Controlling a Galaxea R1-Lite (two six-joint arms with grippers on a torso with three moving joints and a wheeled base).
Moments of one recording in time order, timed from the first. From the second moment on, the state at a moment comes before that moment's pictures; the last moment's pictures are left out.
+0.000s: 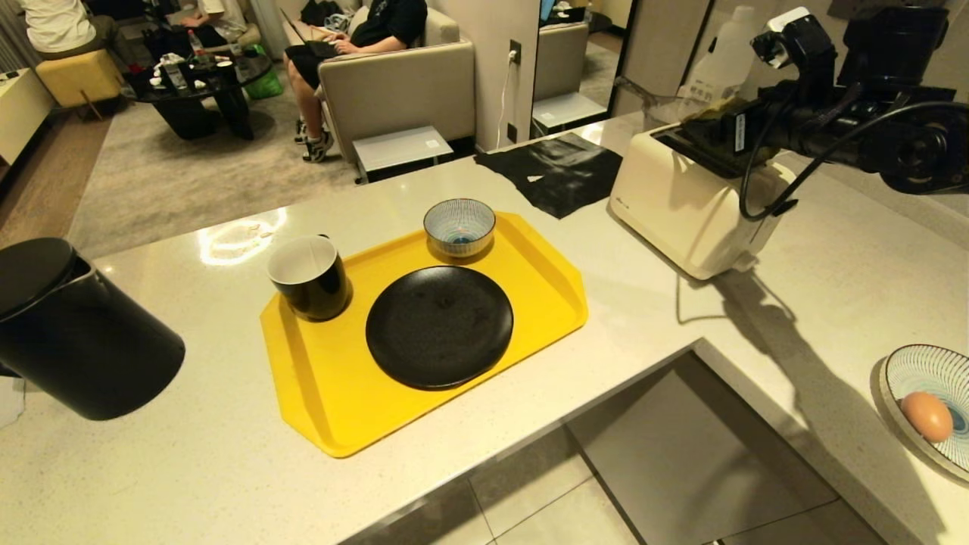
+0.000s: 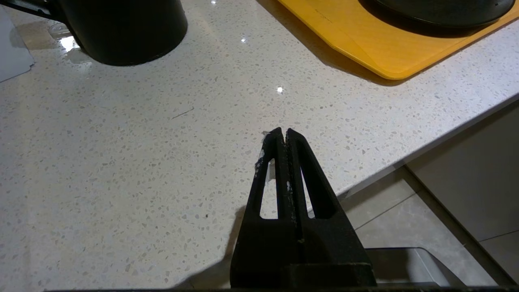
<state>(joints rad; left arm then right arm) 0.00 0.00 0.00 0.00 0.00 0.00 0.07 2.04 -1.96 -0.14 0.05 -0.35</state>
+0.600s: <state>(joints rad) 0.00 0.00 0.00 0.00 0.00 0.00 0.11 2.11 -1.96 -0.29 -0.03 -0.26</state>
